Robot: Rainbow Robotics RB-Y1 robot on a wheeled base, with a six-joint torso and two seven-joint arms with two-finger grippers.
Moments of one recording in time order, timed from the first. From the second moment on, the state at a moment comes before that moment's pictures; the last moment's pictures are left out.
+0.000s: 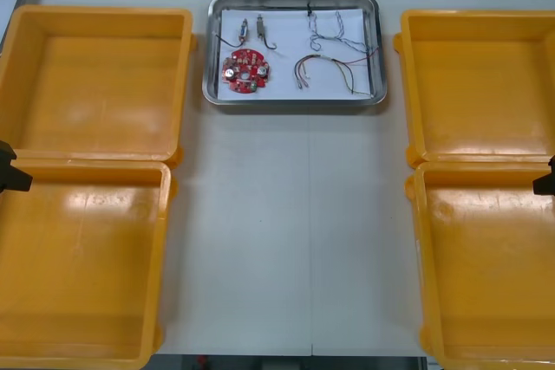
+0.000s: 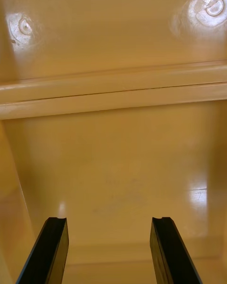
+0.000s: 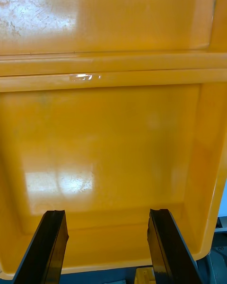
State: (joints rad) right arm -0.15 -0.76 -0.34 -2.22 -0.85 1.92 1.20; left arm -0.16 0.96 0.33 -2.25 1.12 1.91 -1.12
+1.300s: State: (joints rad) right arm -0.15 -0.76 -0.34 -2.22 -0.85 1.92 1.20; left arm -0.16 0.96 0.33 -2.25 1.12 1.91 -1.12
